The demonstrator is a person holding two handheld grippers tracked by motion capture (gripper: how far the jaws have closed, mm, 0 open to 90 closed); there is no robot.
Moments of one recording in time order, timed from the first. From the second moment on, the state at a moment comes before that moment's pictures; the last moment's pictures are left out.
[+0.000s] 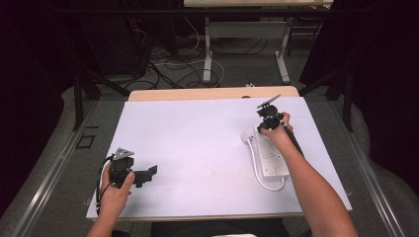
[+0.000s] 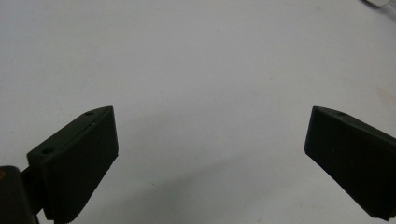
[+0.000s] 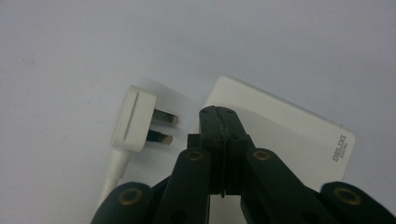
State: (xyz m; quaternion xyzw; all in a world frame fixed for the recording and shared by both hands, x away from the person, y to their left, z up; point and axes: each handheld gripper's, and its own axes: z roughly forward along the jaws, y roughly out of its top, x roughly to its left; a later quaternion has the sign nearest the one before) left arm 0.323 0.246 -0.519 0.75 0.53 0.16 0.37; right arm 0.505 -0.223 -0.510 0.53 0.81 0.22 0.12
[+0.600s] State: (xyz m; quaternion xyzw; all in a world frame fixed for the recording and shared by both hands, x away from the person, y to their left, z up) left arm 0.323 0.246 -0.519 0.74 0.54 0.16 0.37; right arm 0.500 -0.222 -0.508 0.52 0.81 0.23 0.13
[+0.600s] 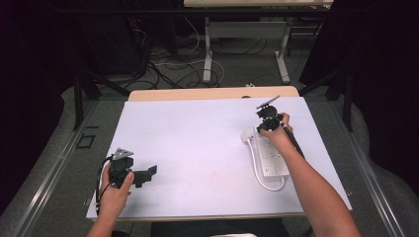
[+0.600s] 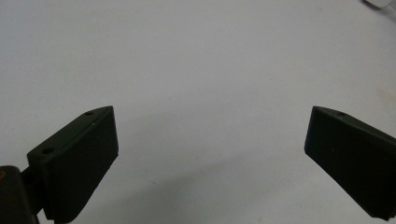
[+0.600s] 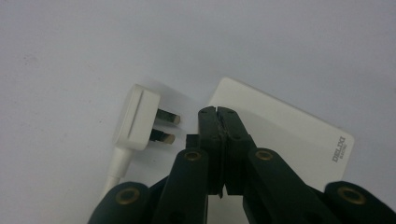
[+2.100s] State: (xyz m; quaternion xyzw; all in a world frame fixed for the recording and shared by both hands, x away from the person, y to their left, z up) left arm 0.324 0.247 -0.518 0.74 0.54 0.16 0.38; right arm 0.385 -0.286 -0.503 0.51 0.77 0.34 0.18
